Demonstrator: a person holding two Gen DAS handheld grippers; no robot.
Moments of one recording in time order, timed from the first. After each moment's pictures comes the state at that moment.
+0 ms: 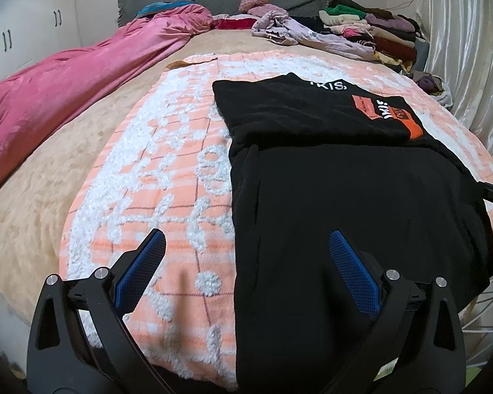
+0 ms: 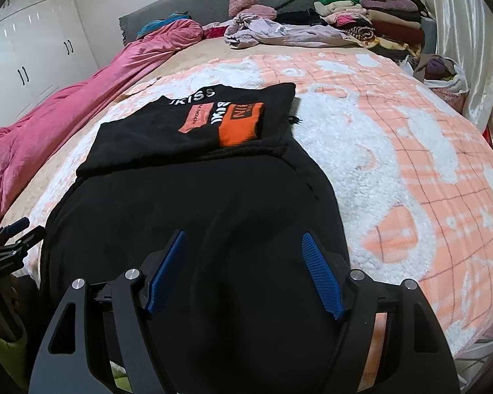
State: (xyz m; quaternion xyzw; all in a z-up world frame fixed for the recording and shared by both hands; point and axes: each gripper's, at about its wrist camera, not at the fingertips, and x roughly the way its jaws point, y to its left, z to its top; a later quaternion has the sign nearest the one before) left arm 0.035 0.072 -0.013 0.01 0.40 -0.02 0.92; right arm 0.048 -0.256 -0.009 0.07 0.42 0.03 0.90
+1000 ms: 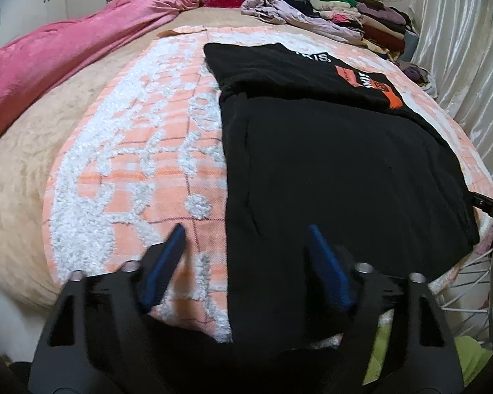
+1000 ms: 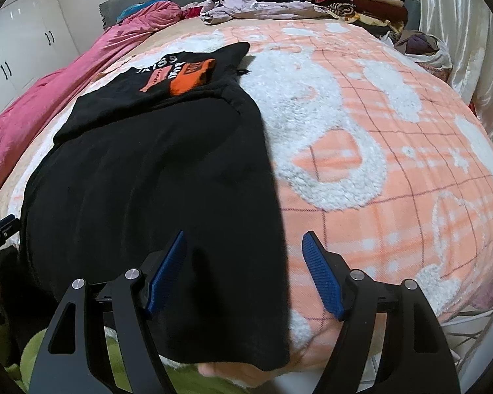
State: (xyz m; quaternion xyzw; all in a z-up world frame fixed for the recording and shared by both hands) left arm -0.001 0.083 -0.035 -0.03 0.44 -0.07 0.89; right arm 0.001 -0.303 -0.040 0.08 0.47 0.00 0.88
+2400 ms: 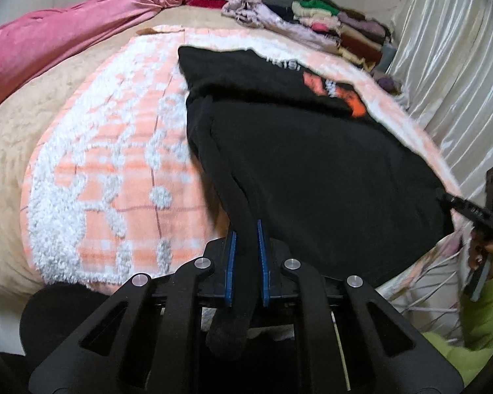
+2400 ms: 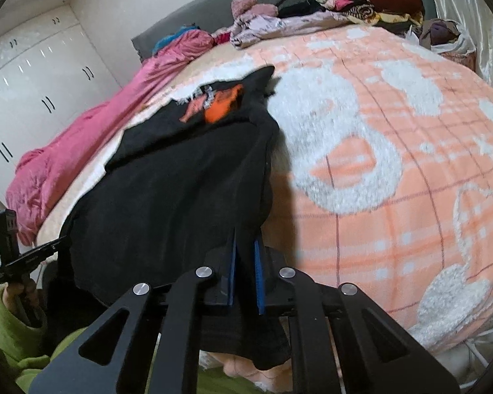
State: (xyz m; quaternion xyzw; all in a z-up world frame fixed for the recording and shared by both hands) left arm -0.014 0.081 -0.017 -0.09 0.43 -0.13 0.89; right arm -0.016 -0.329 -0.021 0.17 0.39 0.10 0.90
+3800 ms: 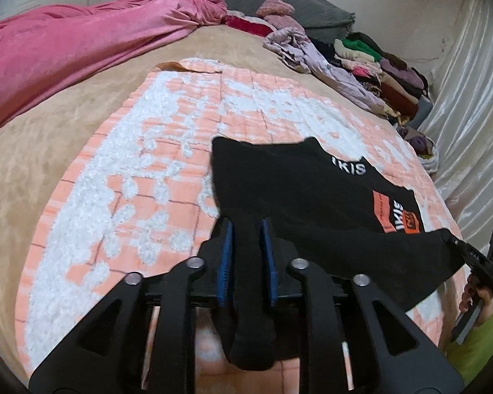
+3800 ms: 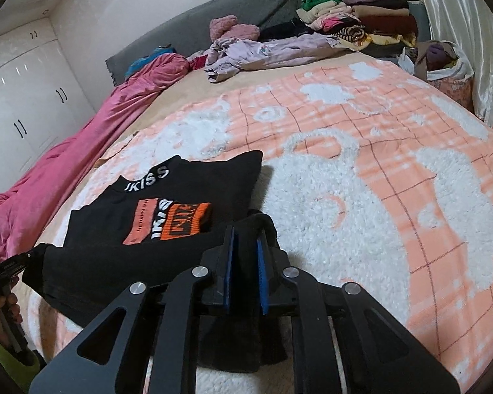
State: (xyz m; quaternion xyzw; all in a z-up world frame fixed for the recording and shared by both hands) left arm 0.175 0.119 0.002 -0.15 0.39 -0.06 0.91; right arm 0.191 -0.341 -0.012 0.15 0.37 0.04 0.91
